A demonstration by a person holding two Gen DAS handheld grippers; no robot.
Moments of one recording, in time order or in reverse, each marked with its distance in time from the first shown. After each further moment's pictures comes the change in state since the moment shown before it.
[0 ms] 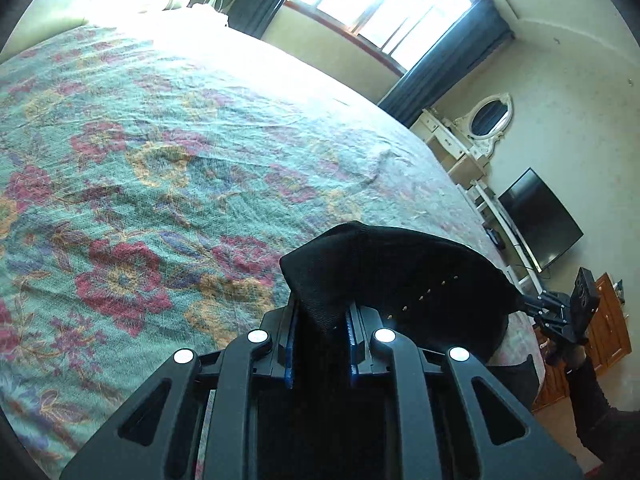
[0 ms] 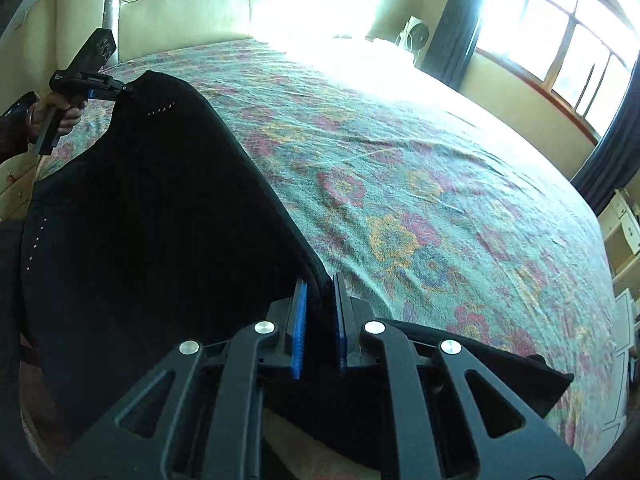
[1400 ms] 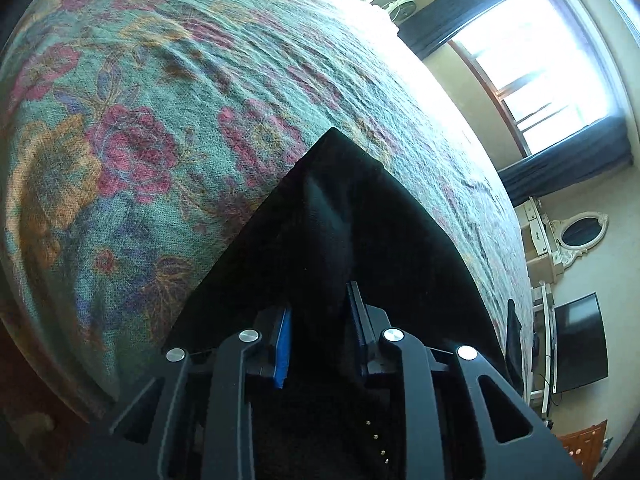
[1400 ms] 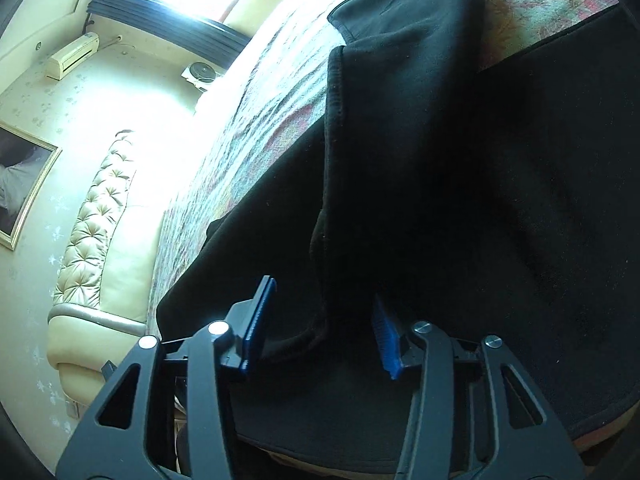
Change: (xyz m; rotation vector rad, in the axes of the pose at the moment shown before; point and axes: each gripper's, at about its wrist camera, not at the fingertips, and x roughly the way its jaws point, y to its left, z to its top) left arm -0.032 -0.034 -0.140 -0.540 -0.078 0.329; right arm -0.004 0.033 -0.174 1.396 -0.031 0.254
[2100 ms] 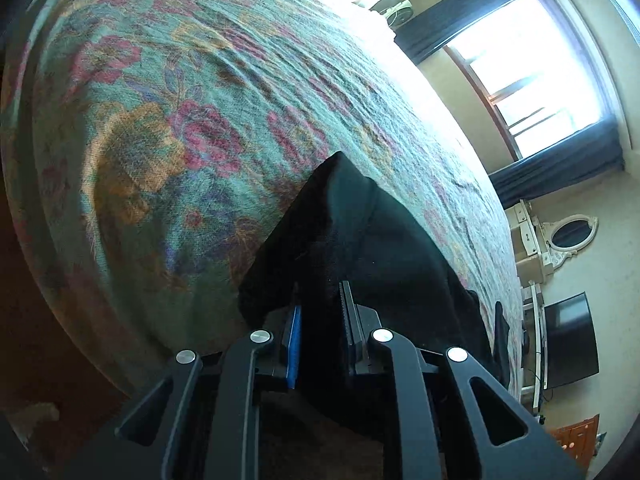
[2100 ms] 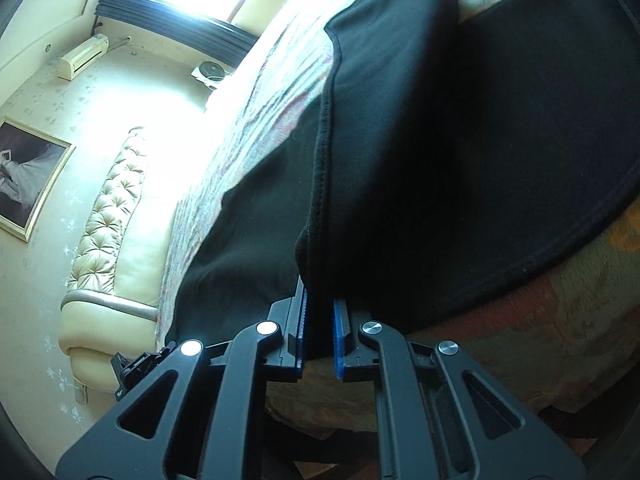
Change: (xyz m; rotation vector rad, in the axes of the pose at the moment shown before) left arm -0.046 0.049 -0.022 0.001 0.018 -0.027; right arm -0.042 -0.031 -0.055 0.022 0.023 0.049
